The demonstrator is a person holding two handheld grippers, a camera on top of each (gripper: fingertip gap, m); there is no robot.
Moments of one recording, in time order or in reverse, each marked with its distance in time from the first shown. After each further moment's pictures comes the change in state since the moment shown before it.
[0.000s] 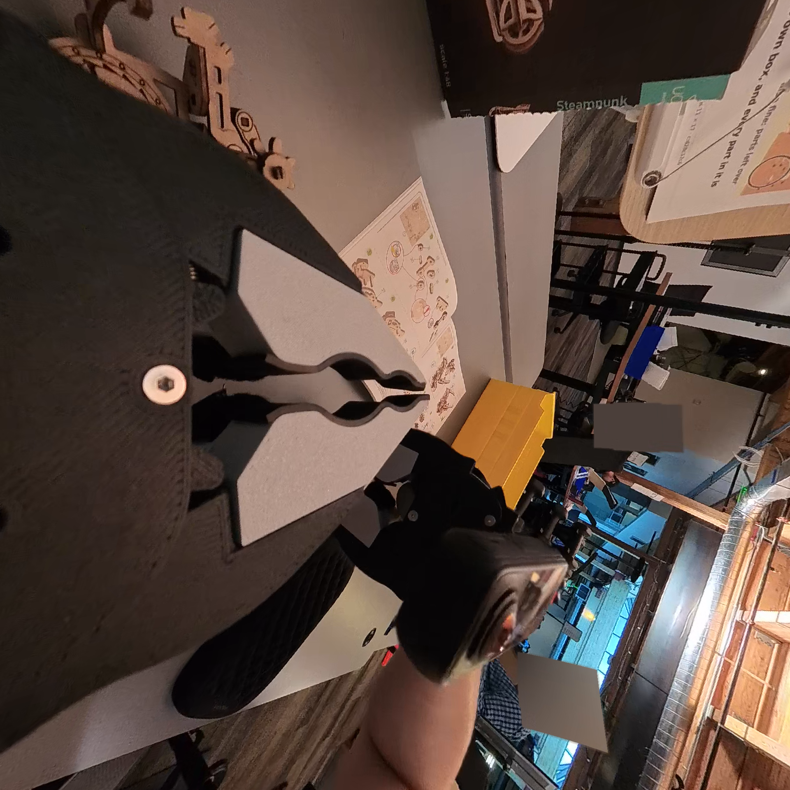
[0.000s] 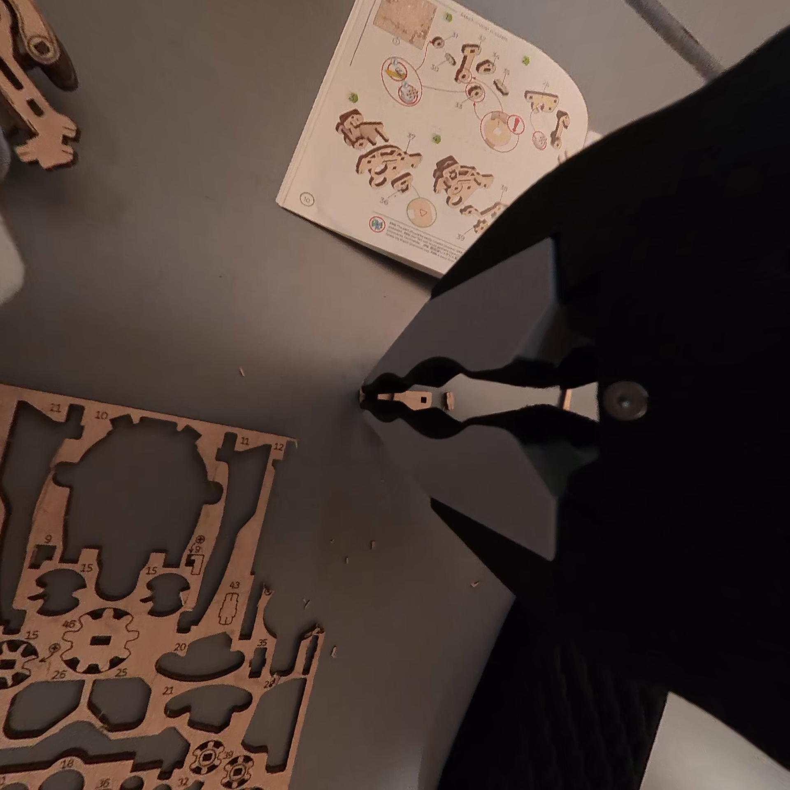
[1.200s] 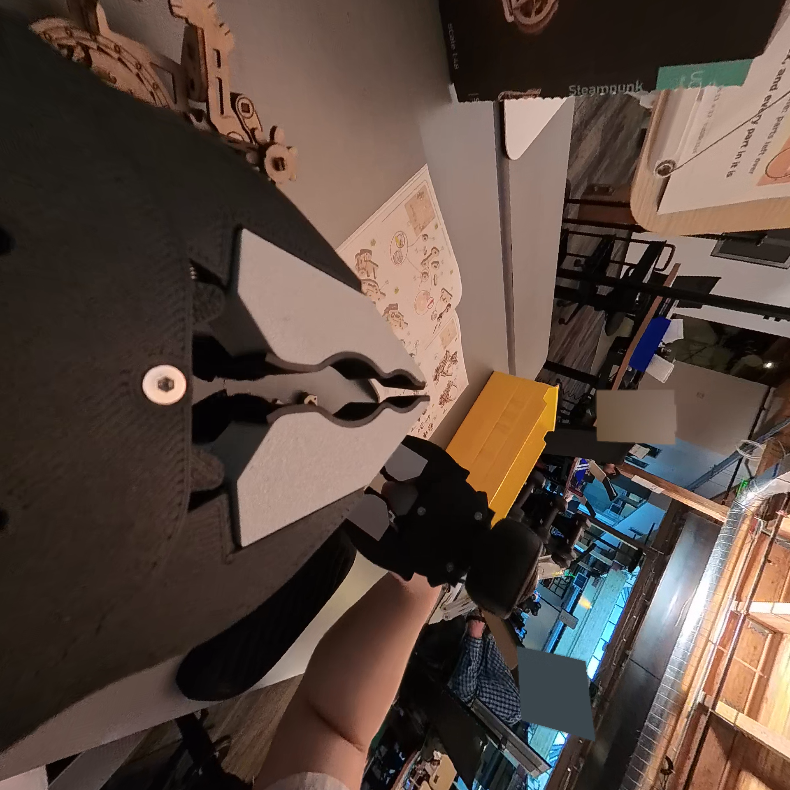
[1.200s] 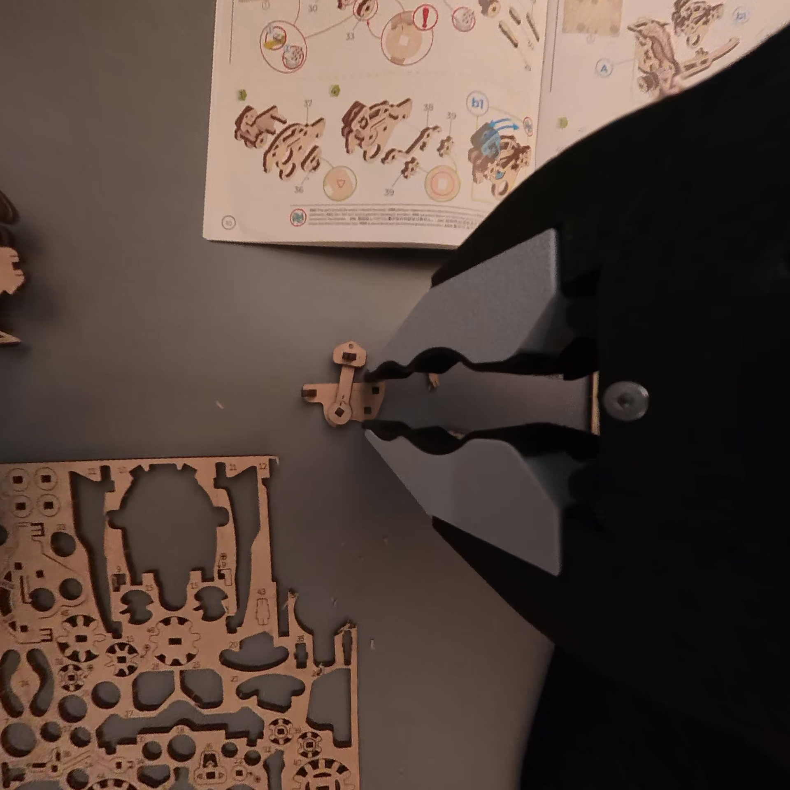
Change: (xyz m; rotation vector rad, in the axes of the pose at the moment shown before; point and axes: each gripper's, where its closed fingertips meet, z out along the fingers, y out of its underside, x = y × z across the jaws) left arm 0.002 0.002 0.001 -0.006 0.021 -0.026; right arm -0.001 0.012 0.000 0.321 0.067 0.259
